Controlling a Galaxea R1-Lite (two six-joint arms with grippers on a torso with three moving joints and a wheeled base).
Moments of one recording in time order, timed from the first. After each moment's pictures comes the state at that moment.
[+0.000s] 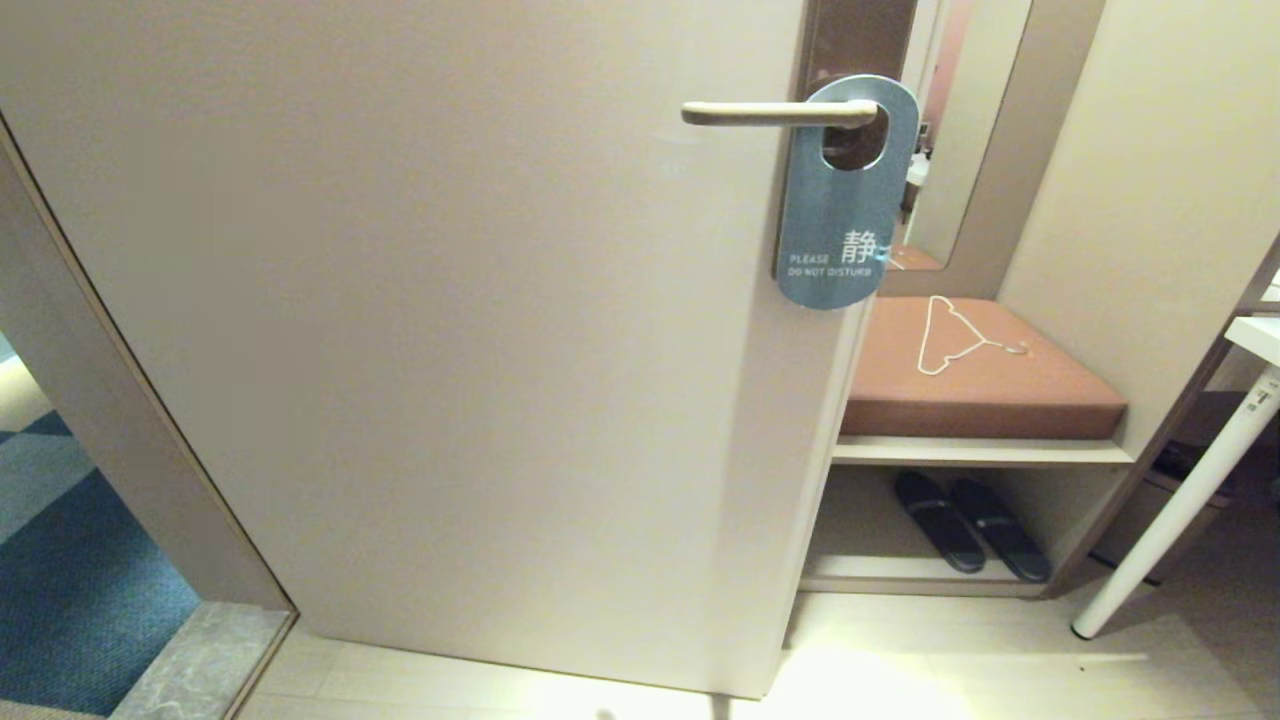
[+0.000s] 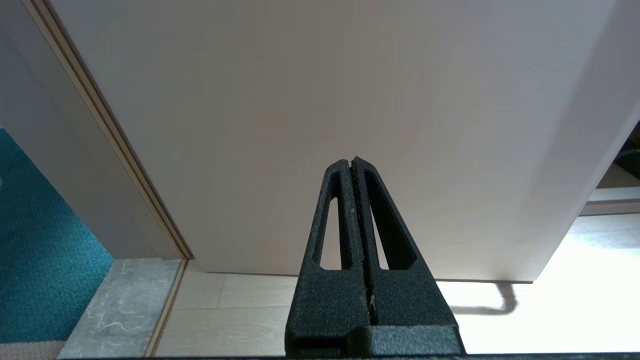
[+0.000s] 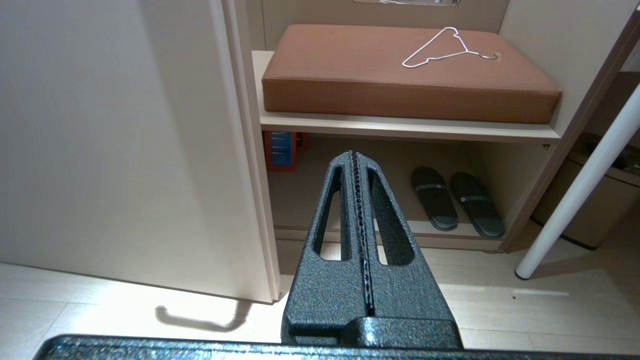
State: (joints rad) left arm 0.00 0.00 0.00 0.01 -0.03 0.05; right arm 0.00 0.00 0.00 -0.01 -0.01 0.02
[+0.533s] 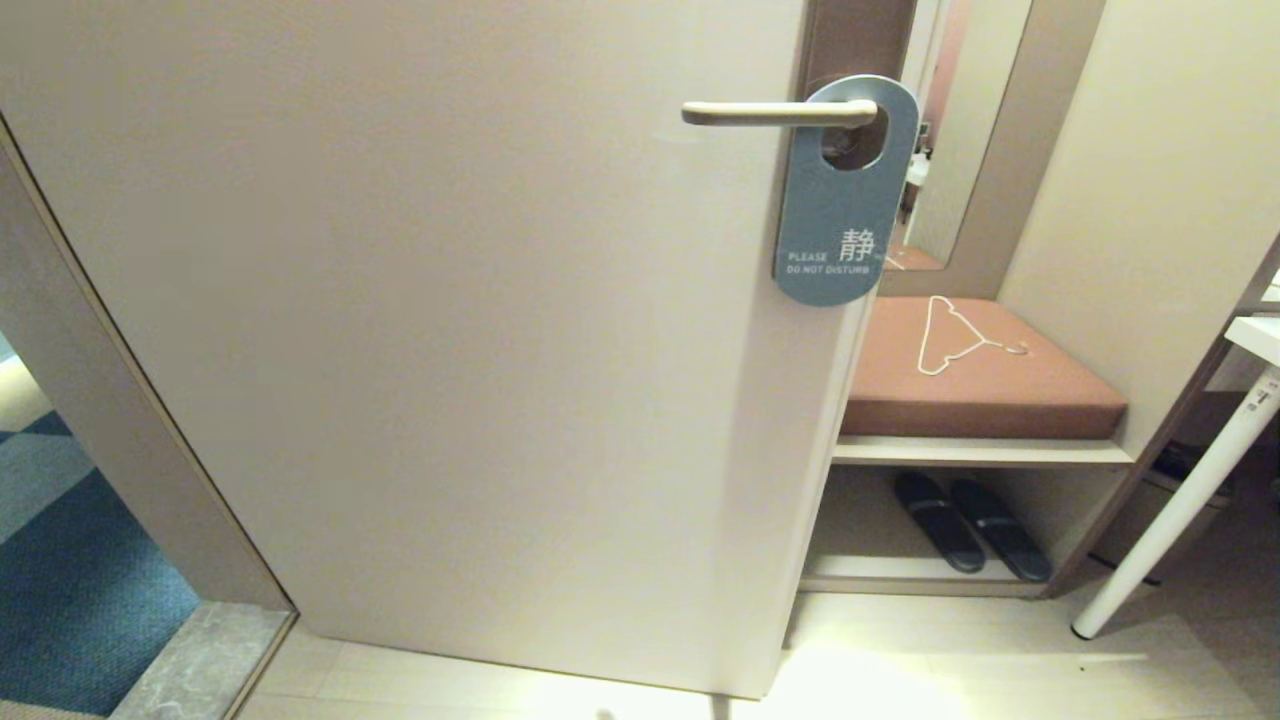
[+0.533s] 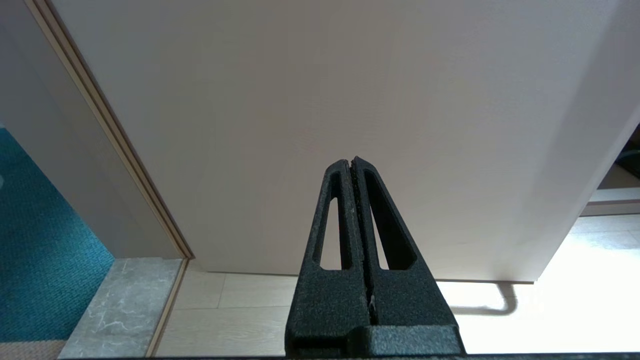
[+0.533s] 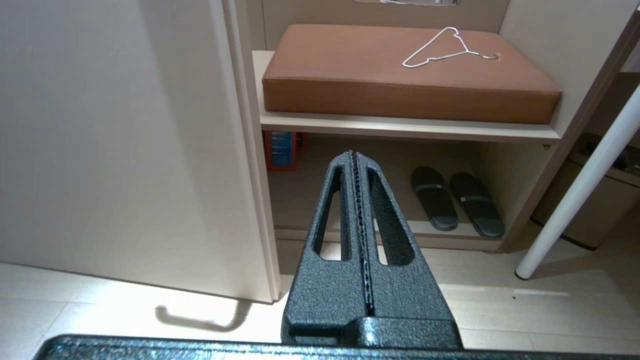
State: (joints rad) left arm 0.00 0.00 0.00 0.01 -0.02 0.05; right arm 0.00 0.00 0.00 -0.01 -0.01 0.02
